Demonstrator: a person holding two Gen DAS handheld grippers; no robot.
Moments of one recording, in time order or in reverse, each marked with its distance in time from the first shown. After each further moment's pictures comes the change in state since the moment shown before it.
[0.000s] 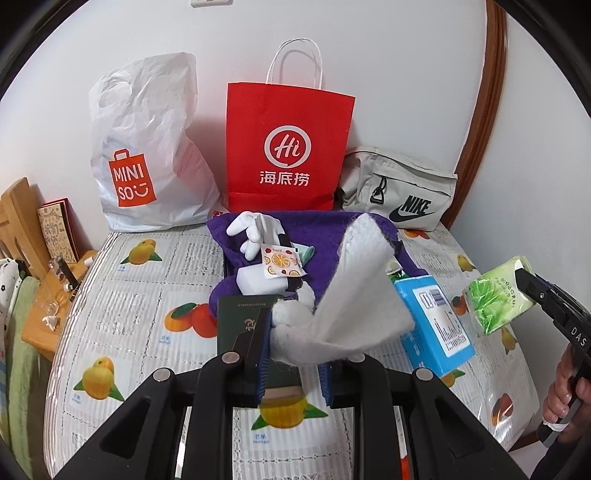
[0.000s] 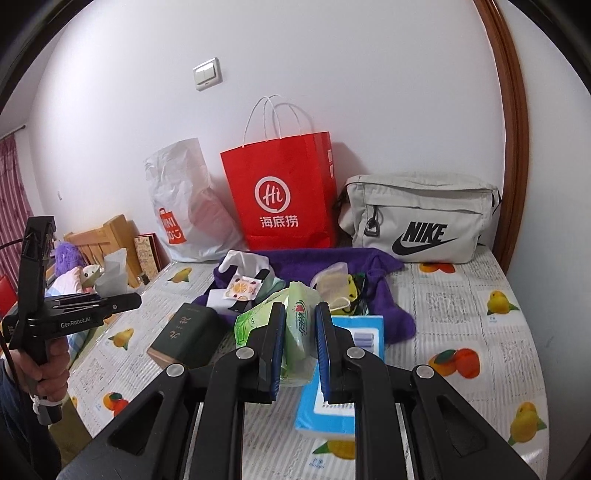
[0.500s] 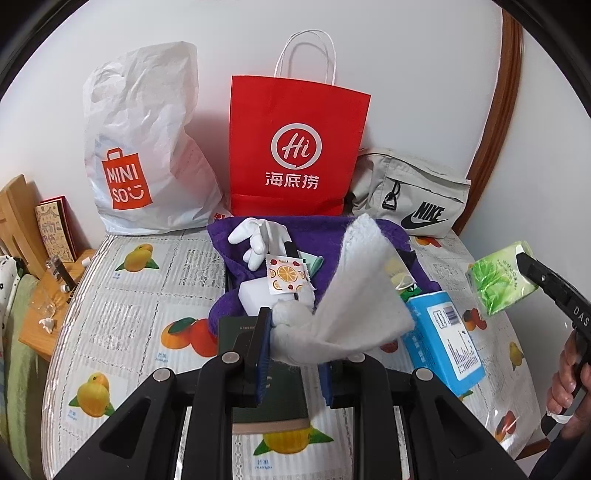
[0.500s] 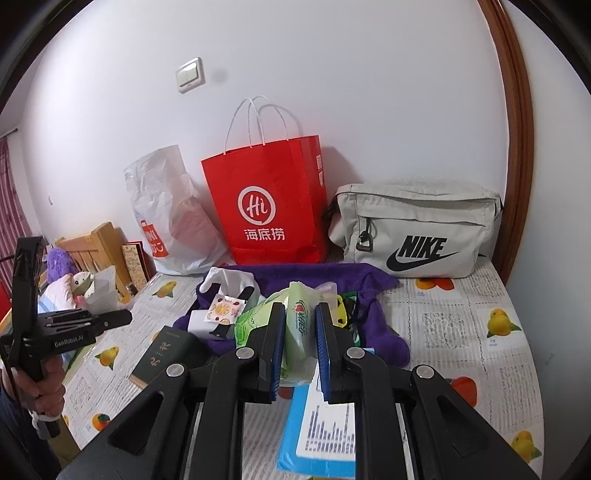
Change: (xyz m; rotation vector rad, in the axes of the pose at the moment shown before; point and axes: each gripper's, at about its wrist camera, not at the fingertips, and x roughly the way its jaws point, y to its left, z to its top) left arm 0.032 0.005 0.021 -0.020 0.014 0.016; right arm 0.038 -0.017 0.033 0.020 0.008 -0.018
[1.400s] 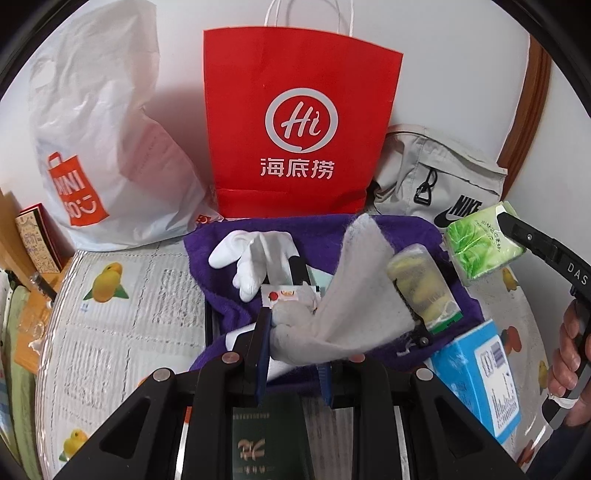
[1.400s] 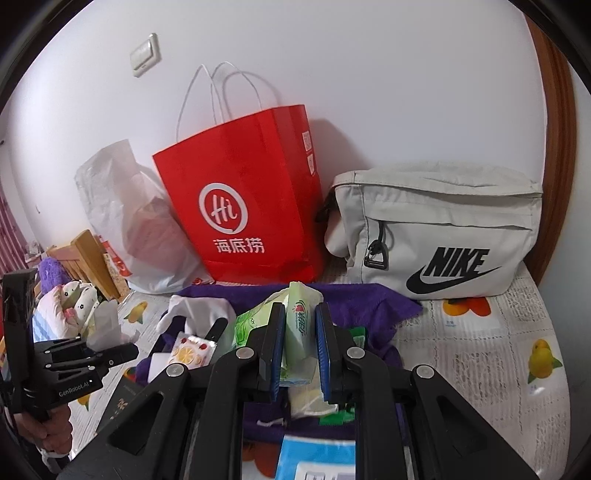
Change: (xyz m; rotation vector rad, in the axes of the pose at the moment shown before) left arm 0.106 -0.003 0.051 0.023 0.094 0.035; right arm 0.132 -0.025 0.052 0.043 0.073 0.010
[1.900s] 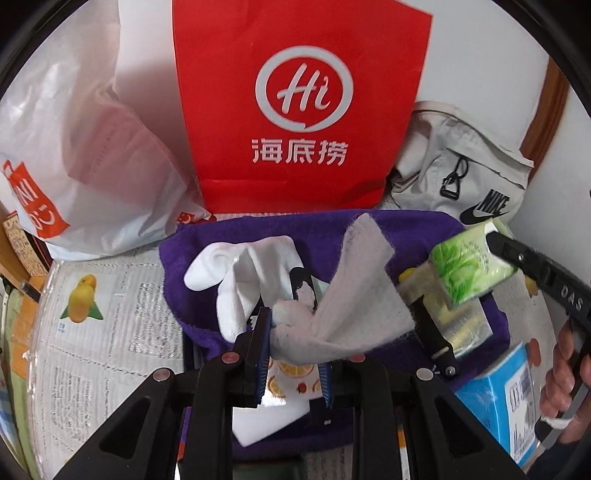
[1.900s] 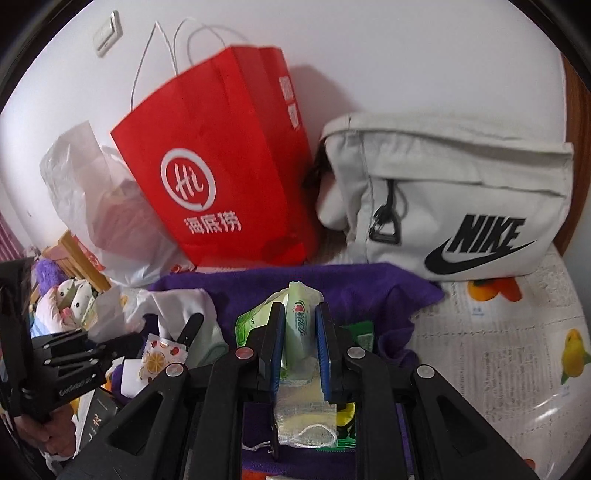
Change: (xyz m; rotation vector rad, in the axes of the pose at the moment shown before) left arm 0.062 -0.004 0.022 0.005 0.078 0.015; right arm 0.073 -0.019 -0.002 0.056 0.119 0.016
